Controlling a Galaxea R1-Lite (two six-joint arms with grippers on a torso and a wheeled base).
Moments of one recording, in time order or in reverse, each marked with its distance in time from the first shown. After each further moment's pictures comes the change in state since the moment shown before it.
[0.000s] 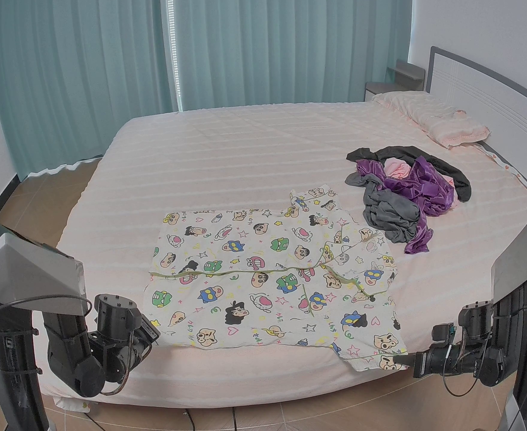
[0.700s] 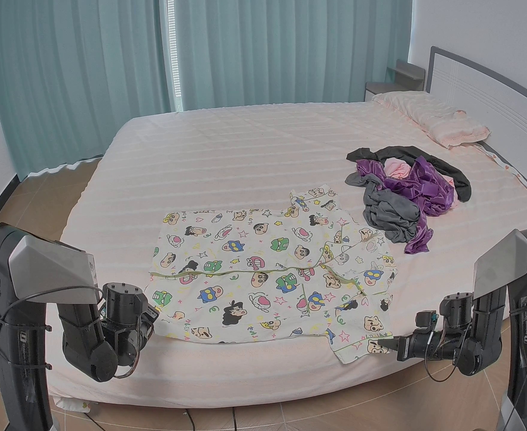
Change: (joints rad) left arm 0.048 0.113 -0.190 0.004 0.064 -0.152; right arm 0.012 0.119 -0.265 0.053 -0.007 0.000
